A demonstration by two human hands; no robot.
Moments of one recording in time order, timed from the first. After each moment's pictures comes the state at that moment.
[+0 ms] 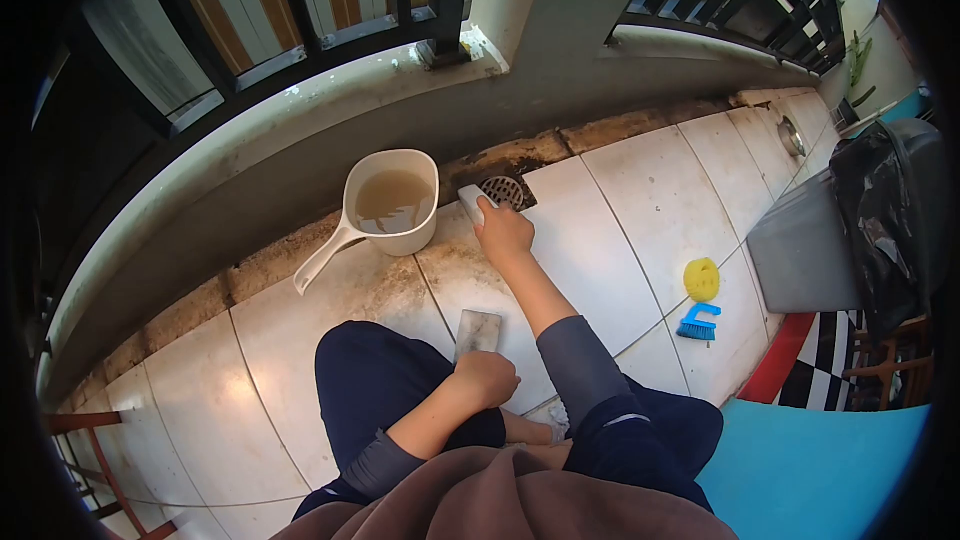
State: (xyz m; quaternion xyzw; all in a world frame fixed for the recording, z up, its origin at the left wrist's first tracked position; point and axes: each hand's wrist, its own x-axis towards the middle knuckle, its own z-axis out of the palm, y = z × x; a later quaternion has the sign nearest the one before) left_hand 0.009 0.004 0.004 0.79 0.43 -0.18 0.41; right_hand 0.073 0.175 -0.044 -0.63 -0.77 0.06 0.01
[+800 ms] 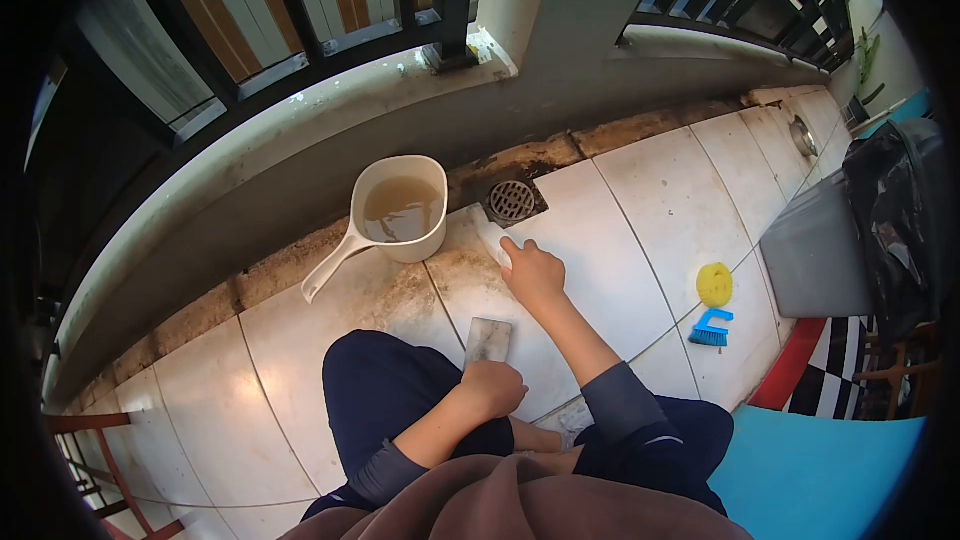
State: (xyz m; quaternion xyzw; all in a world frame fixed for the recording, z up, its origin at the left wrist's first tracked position) left_hand 0.005 0.005 0.007 0.79 0.43 -0.17 0.41; right_hand 0.100 0.131 -0.025 -0.60 -0.79 0.09 -0.05
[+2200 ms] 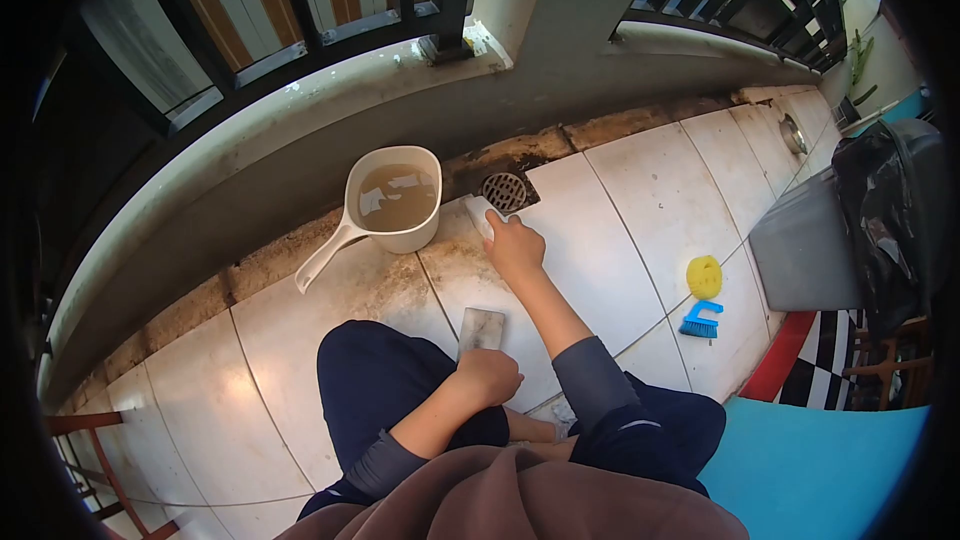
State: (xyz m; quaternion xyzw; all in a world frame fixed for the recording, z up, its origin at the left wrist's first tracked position) left_hand 0.007 0.007 0.010 0.78 0.43 -0.17 0.42; right_hand 0.085 0.148 -0.035 -0.63 -0.77 0.08 -0.03
